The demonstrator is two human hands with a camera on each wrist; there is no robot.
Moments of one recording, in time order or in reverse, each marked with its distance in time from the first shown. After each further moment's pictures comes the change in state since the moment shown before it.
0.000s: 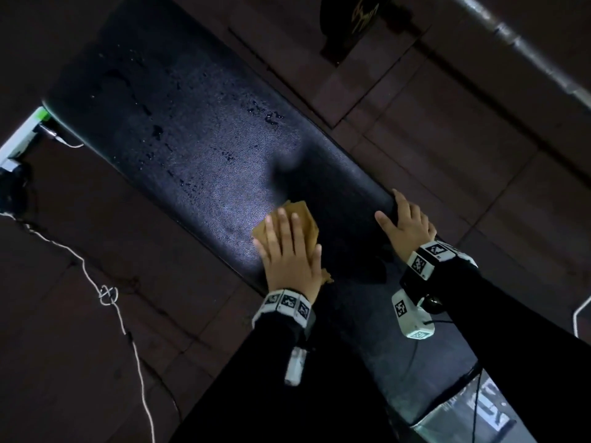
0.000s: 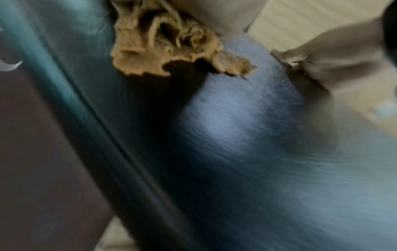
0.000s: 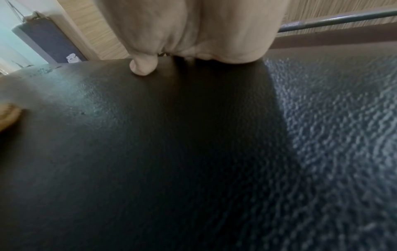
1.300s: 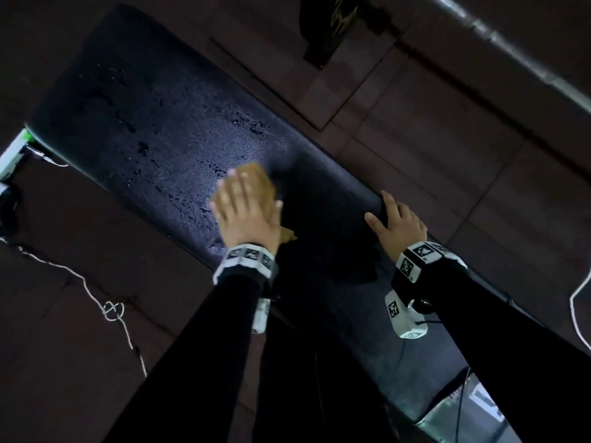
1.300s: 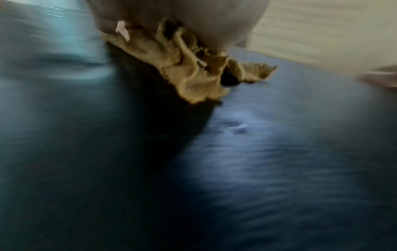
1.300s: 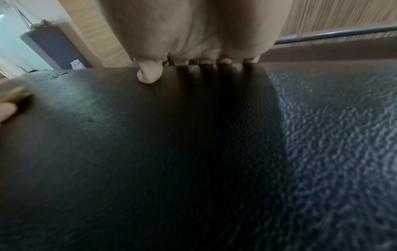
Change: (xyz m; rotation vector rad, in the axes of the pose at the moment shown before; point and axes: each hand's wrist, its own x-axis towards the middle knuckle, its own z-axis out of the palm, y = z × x) left_hand 0.083 -0.039 -0.040 0.083 -0.020 -0.139; right_hand -0.001 -0.001 0.000 -0.067 0.038 -0.019
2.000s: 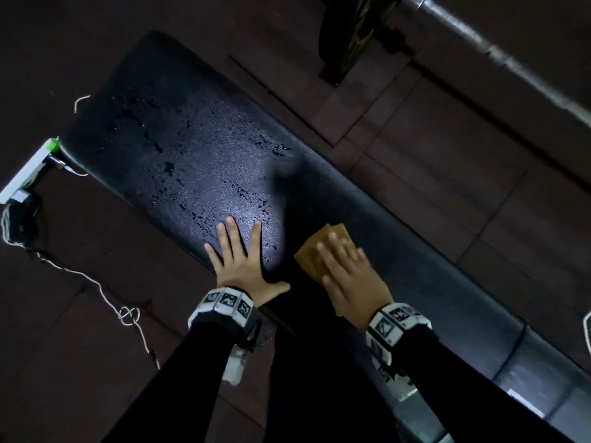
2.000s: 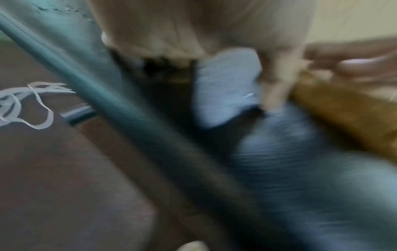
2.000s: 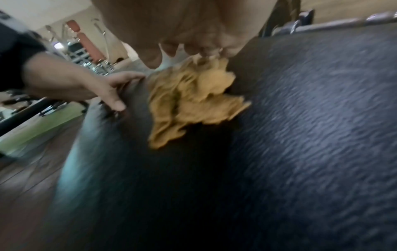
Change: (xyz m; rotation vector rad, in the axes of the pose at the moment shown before) left_hand -0.025 -0.056 -0.020 0.080 -0.346 0.080; right_hand -0.063 -0.065 0.032 -0.109 -0.111 -0.637
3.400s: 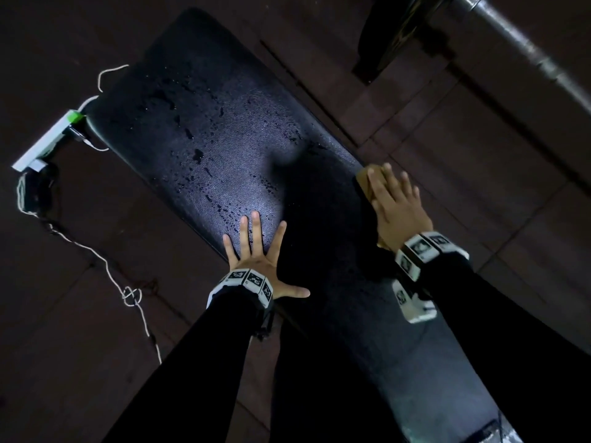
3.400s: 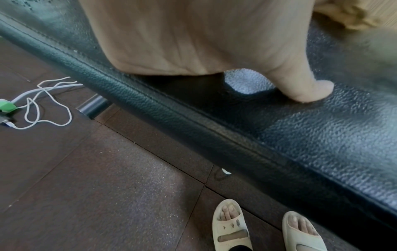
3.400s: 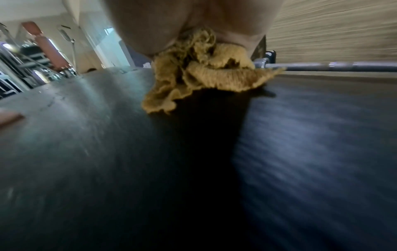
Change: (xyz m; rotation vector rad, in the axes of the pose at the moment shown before) left_hand 0.018 -0.017 -0.009 0.045 -0.213 0.022; right_hand 0.106 0.044 -0.059 -0.077 0.069 0.193
